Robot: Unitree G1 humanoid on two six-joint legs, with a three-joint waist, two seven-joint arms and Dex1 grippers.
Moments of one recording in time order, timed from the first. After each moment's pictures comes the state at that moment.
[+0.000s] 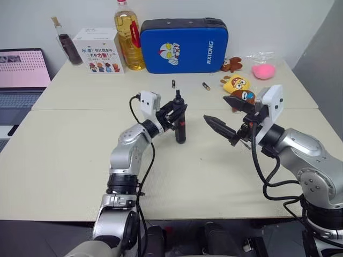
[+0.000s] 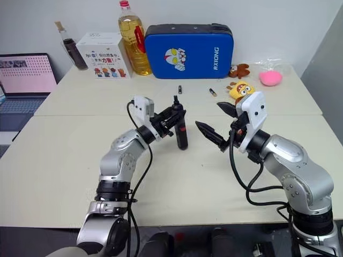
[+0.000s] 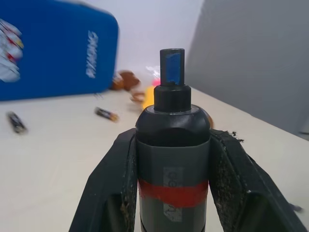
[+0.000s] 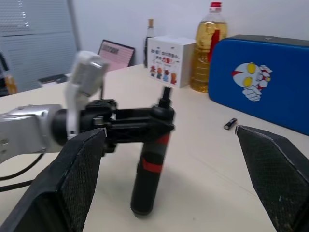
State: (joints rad) left arm -0.57 0.08 0.11 0.15 -0.27 0.23 -0.60; right arm -0.43 -0.49 -0.05 -0.57 0.62 0.73 0.38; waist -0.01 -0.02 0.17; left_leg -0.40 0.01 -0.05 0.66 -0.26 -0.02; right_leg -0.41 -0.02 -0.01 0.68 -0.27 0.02
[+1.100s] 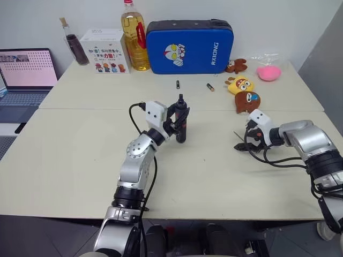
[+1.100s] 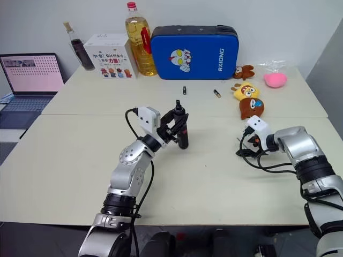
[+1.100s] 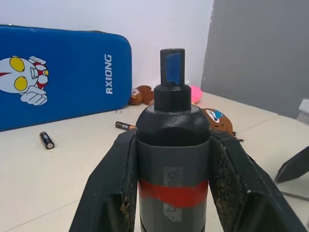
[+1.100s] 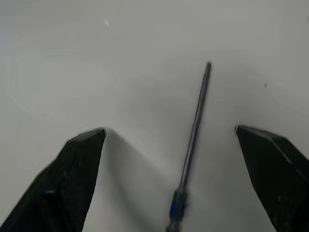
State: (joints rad) left arm -0.50 0.08 -0.02 0.16 -0.21 0.06 -0.51; right arm -0.84 -0.76 0.37 0.50 0.14 0.70 0.99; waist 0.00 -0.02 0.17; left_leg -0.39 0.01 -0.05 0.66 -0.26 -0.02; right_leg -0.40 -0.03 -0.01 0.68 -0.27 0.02
